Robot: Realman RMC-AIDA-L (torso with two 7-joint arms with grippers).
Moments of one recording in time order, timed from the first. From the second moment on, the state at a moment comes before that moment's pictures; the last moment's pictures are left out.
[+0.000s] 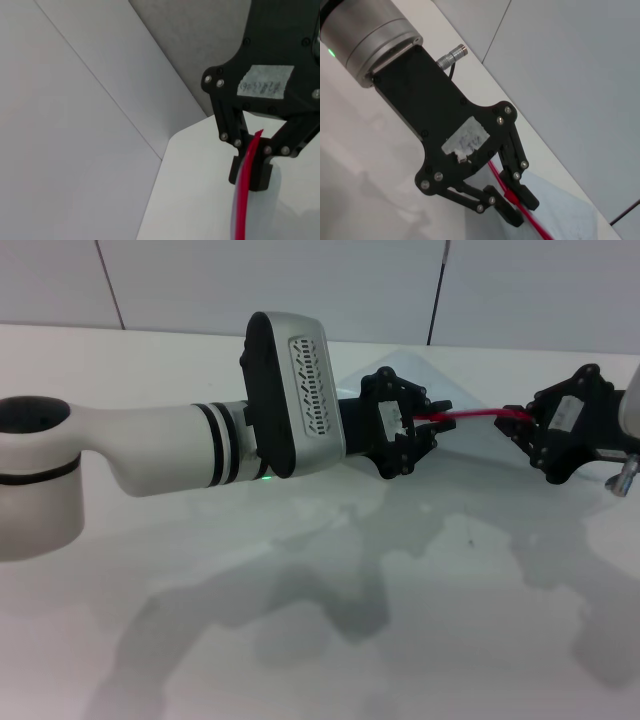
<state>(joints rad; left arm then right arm) -0.65 -2.03 1.84 0.72 -2.16 -0.71 2.52 0.28 2.03 -1.52 -1.62 -2.28 -1.06 1.99</state>
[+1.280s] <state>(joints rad) -0.65 -2.03 1.85 0.72 -2.16 -0.72 2.52 0.28 2.03 -1.50 -1.60 -2.28 -1.05 1.99</state>
